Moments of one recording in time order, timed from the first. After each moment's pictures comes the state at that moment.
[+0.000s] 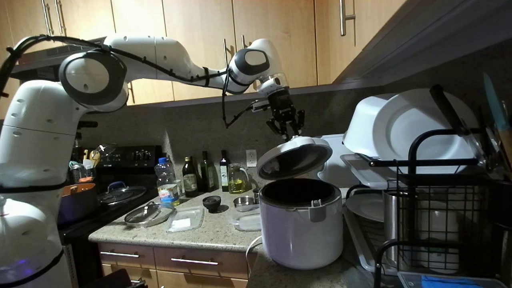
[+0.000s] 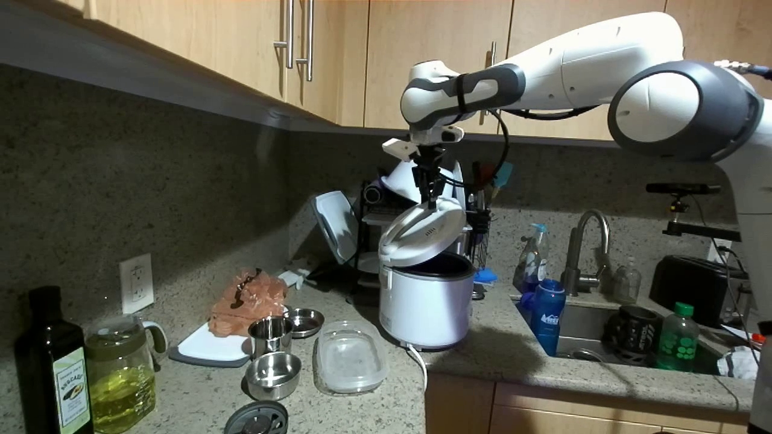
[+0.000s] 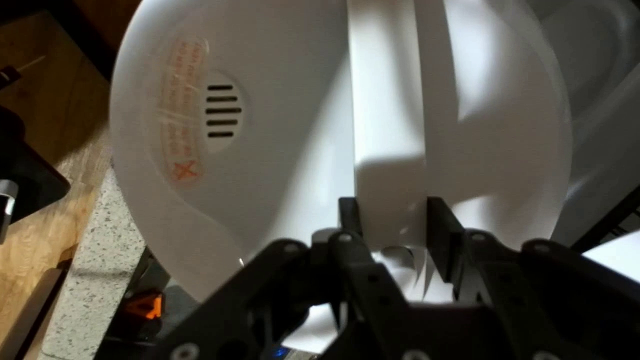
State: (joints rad) arm -0.04 0.29 -0.26 -1.33 -0.20 1.78 1.76
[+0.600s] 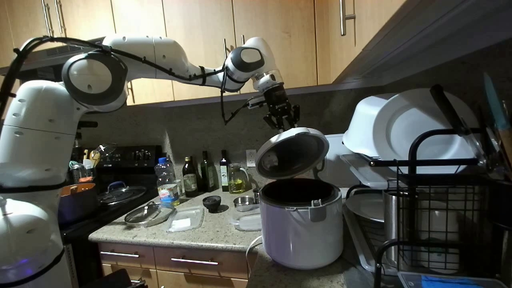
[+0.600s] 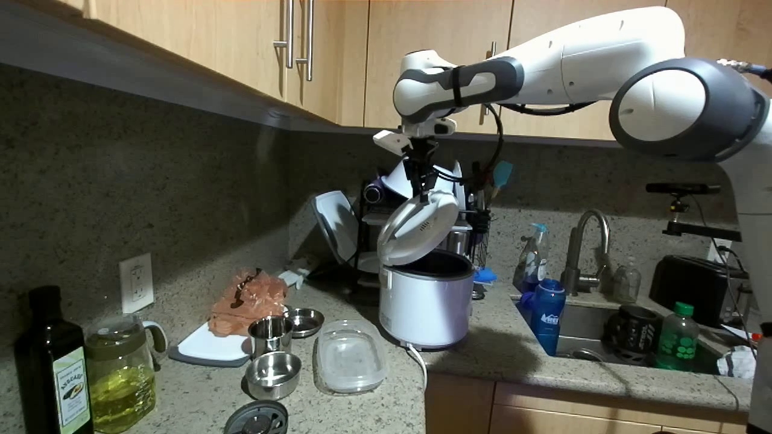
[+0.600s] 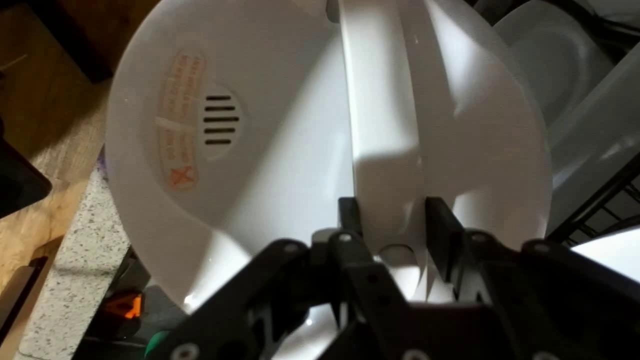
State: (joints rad) arm 0.00 0.29 -0.26 -1.30 -0.21 1.78 1.76
